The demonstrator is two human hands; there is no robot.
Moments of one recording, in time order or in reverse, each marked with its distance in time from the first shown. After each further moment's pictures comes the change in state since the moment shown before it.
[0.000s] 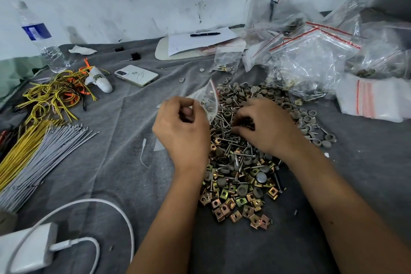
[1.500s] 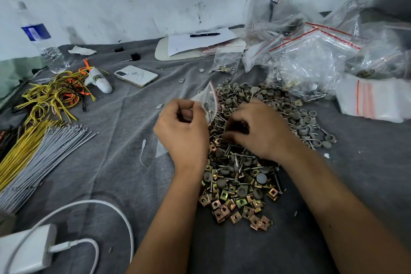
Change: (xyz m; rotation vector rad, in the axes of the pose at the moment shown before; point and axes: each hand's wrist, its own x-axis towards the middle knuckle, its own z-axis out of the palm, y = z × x) left_hand -0.001 0.001 0.002 -0.156 -0.057 -0.237; right_hand 0.000 -0.005 0.006 0.049 -0.044 -0.053
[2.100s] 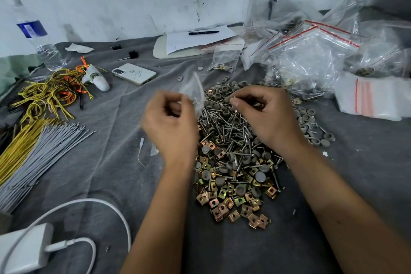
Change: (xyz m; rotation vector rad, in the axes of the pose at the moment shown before) left_hand 0.013 0.000 -0.008 -0.013 0.011 0.082; right_hand 0.001 -0.001 -0.005 0.598 0.386 0.054
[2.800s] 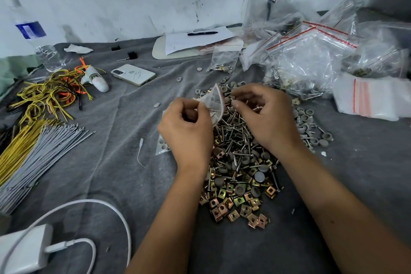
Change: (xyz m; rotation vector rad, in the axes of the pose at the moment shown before) left_hand -0.020 0.002 0.013 0.088 -0.046 -0.032; right_hand 0.000 0.004 0.005 -0.069 0.078 -0.027
